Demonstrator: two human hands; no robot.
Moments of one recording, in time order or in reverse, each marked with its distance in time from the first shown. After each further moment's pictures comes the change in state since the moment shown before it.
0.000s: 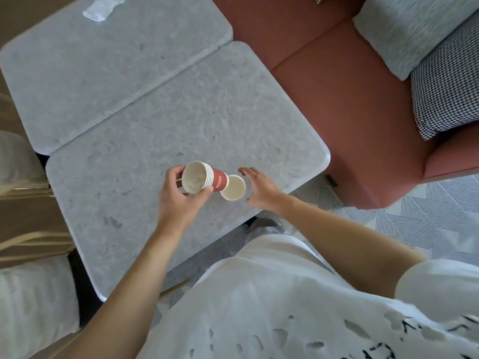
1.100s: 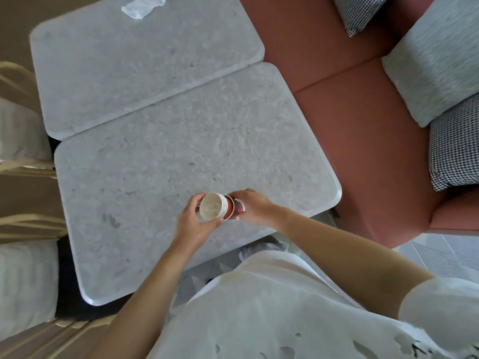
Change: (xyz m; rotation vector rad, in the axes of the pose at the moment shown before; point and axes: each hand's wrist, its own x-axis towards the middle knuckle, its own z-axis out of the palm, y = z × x) left_hand 0.008 -0.048 0.027 0.044 -0.101 -0.165; right_hand 0.050 -0.031 -0.007 -0.213 -0.197 -0.178
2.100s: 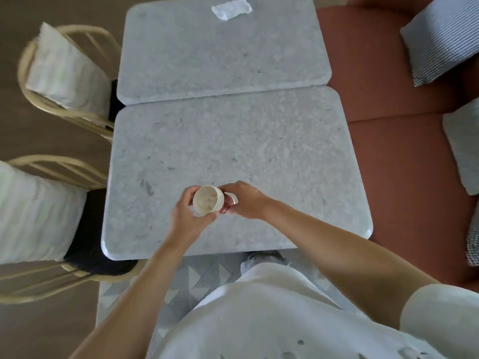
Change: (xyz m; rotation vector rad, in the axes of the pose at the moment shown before) left_hand -0.043 -0.032 -0.060 -0.185 0.316 -0.029; right_hand 0.040 -0.104 0.005 -0.082 -0.174 -0.290
